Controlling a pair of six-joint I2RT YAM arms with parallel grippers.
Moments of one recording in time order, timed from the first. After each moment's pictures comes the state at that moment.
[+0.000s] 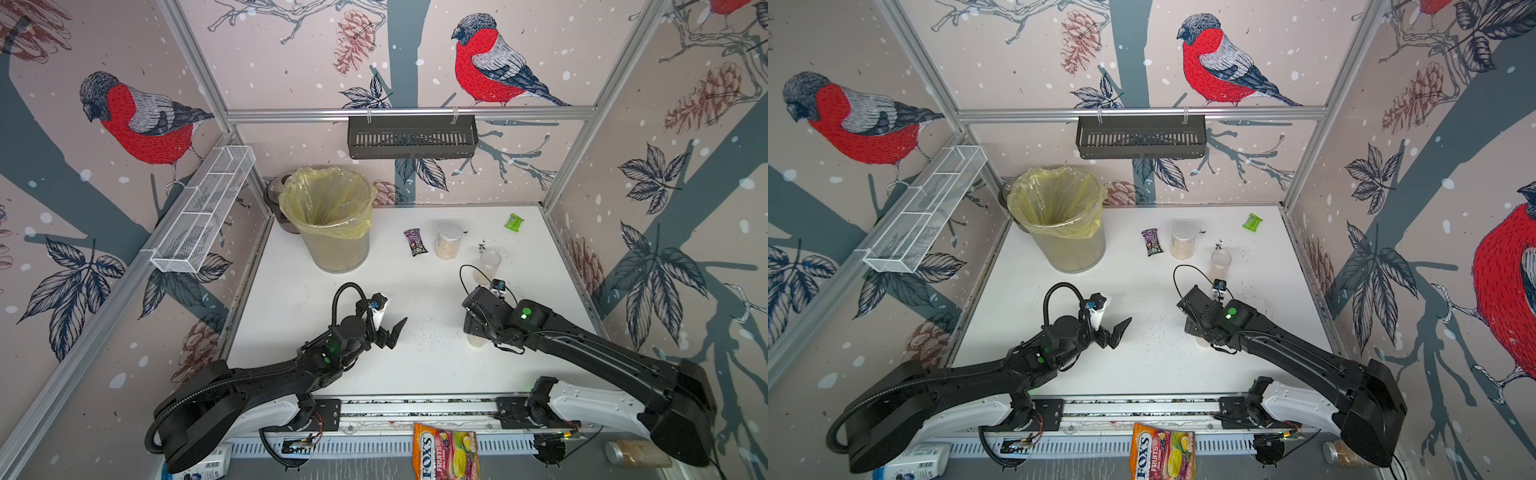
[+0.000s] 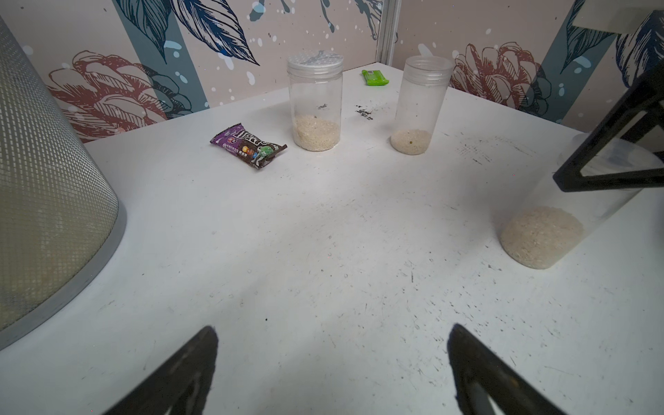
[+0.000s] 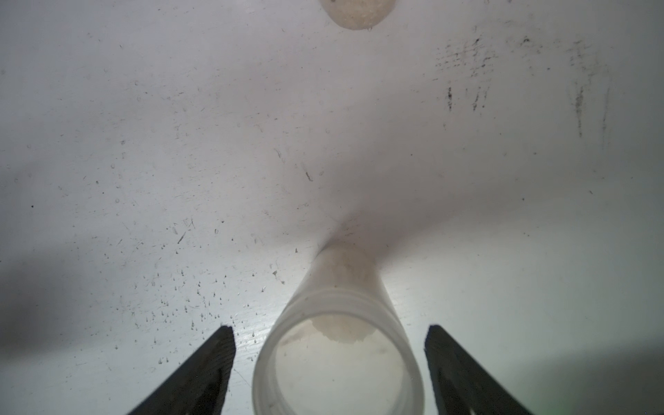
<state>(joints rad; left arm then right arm) -0.88 1.09 0.20 0.59 -0.16 -0.08 0.86 1.11 0.80 -0.94 0.33 1.02</state>
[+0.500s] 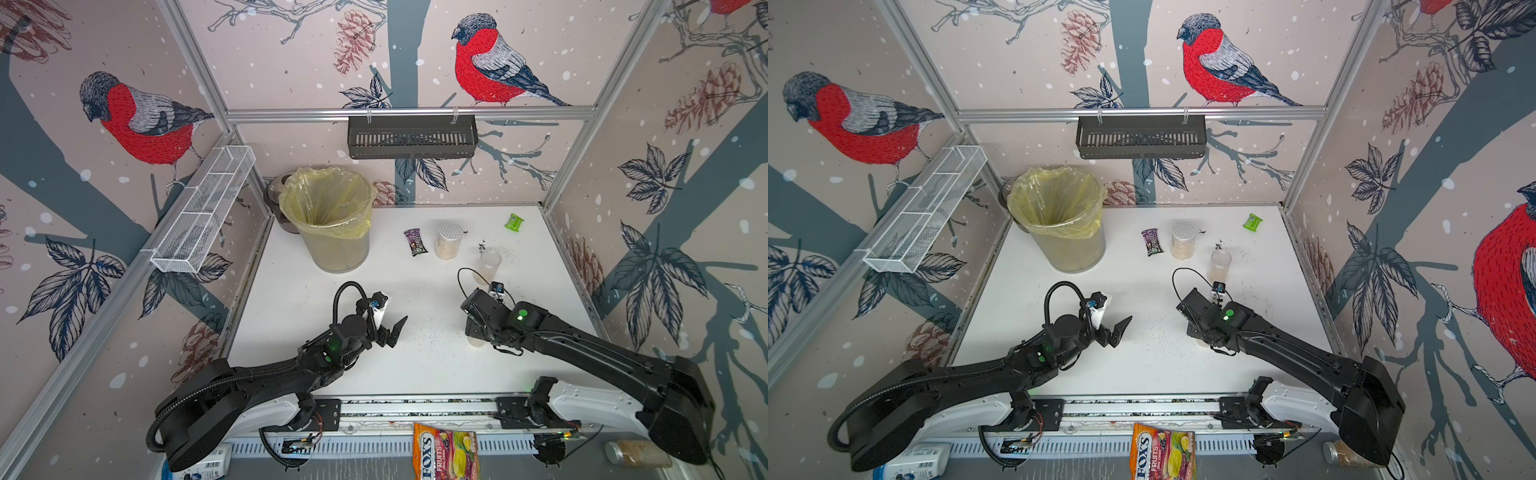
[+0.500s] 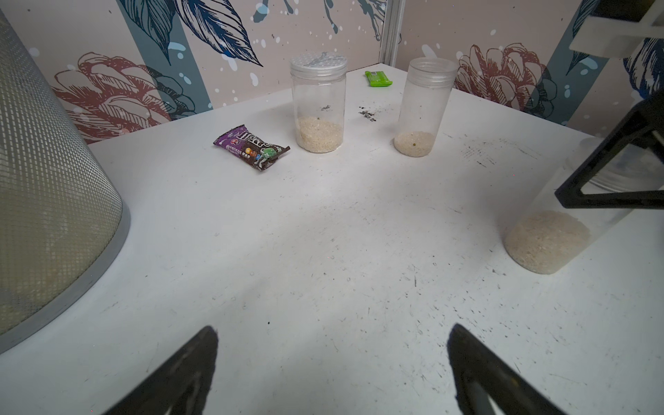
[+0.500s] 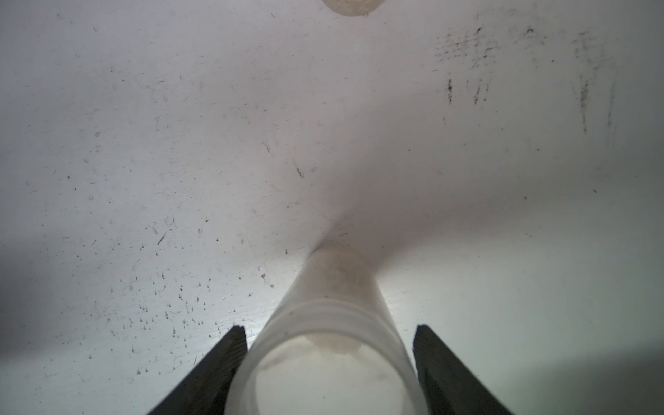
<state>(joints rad) -0.88 1.10 0.22 0.58 -0.17 -0.08 0.86 1.11 0.76 -0.90 0.33 1.02</state>
